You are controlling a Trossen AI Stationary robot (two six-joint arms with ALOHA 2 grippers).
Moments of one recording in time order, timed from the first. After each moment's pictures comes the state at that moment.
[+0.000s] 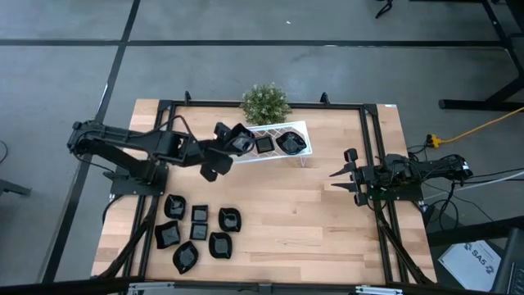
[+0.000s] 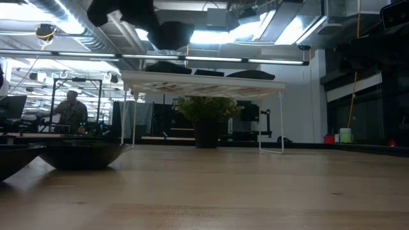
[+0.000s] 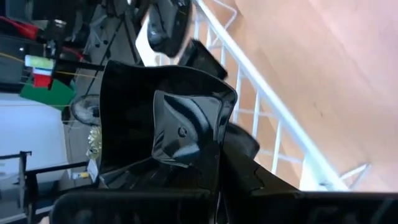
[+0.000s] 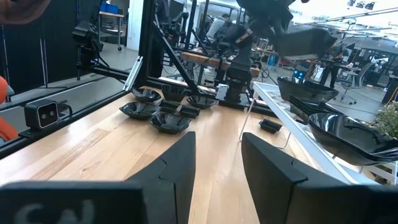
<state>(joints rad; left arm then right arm) -0.10 1.24 1.16 -0.74 -0.53 0.71 0.15 0.00 0.01 0.02 -0.01 -0.20</state>
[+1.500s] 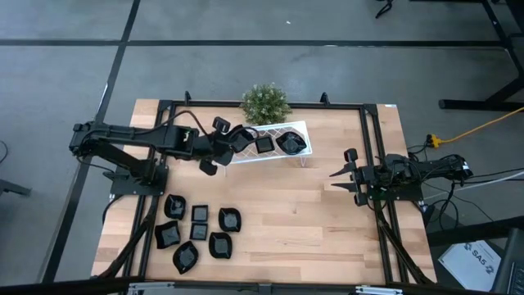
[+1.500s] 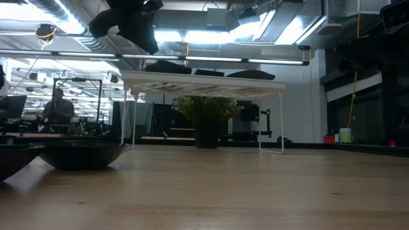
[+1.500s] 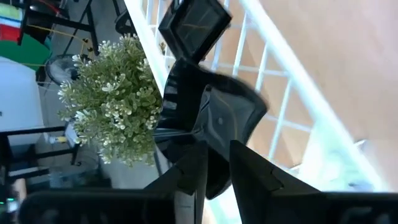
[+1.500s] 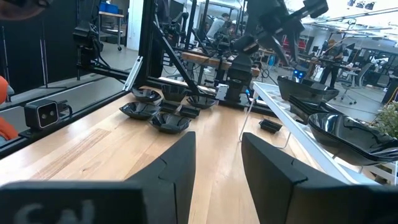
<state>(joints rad) -0.02 1.26 1.15 -0.82 -0.51 0.62 0.15 0.00 0.01 0.02 -0.01 -0.20</state>
